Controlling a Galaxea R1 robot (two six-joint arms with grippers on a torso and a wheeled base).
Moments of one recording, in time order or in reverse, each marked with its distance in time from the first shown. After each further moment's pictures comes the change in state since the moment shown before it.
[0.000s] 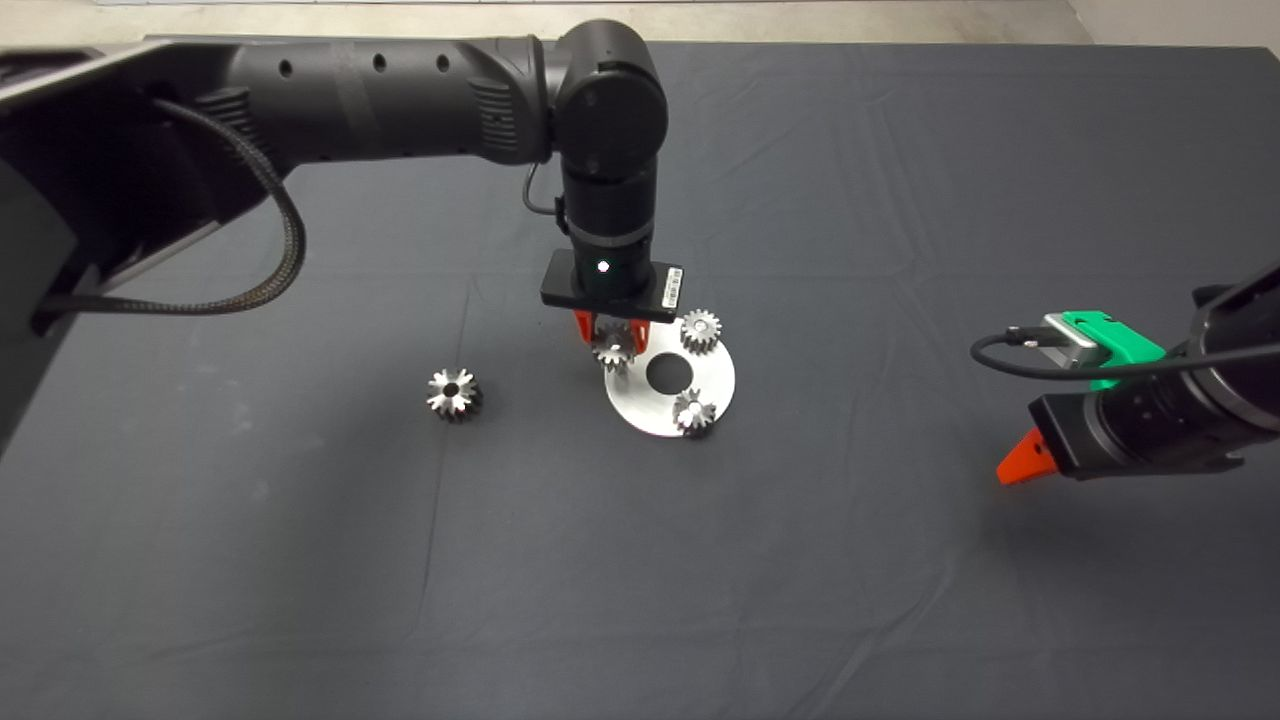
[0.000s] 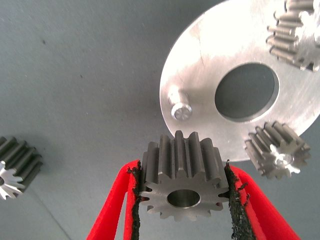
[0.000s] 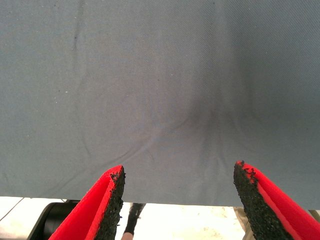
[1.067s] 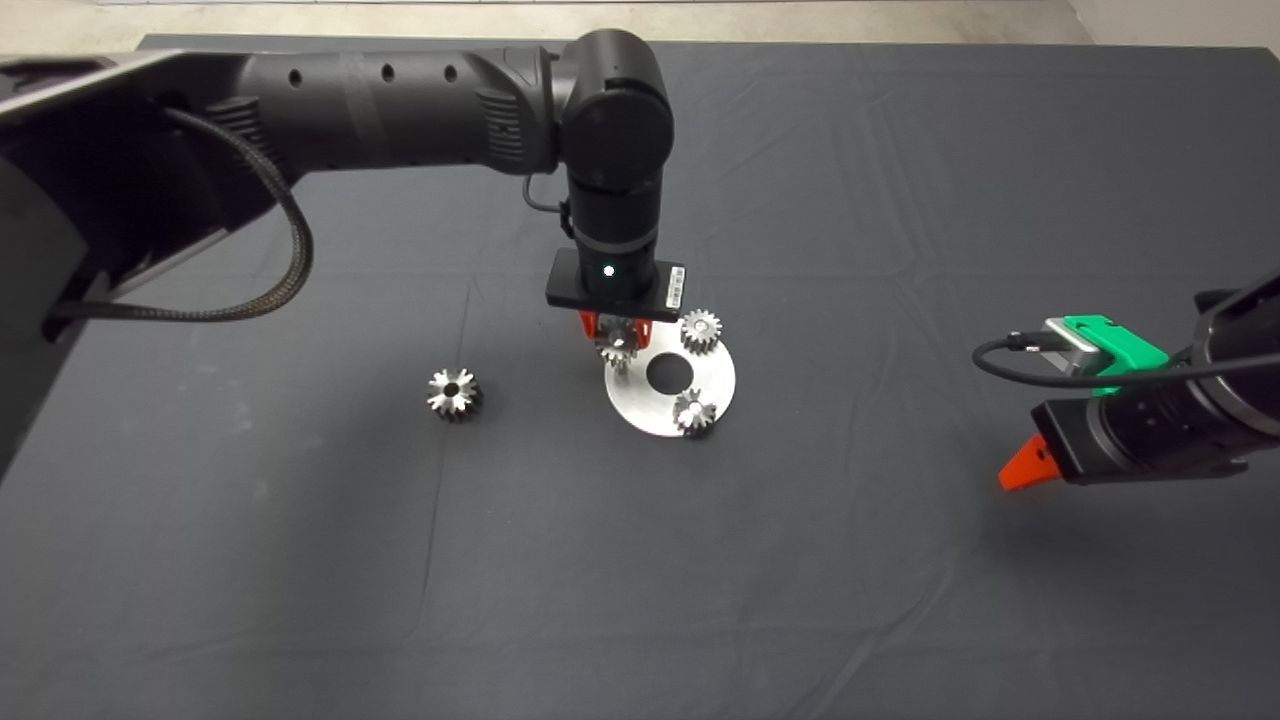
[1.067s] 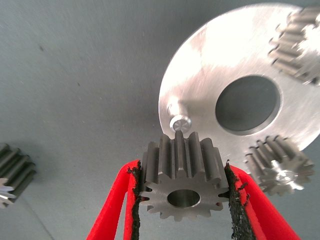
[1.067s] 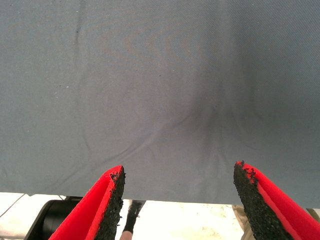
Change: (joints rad) left arm 0.026 0.006 0.009 0.055 0.000 -0.041; right arm 0.000 -0.002 0.013 0.003 -0.001 0.000
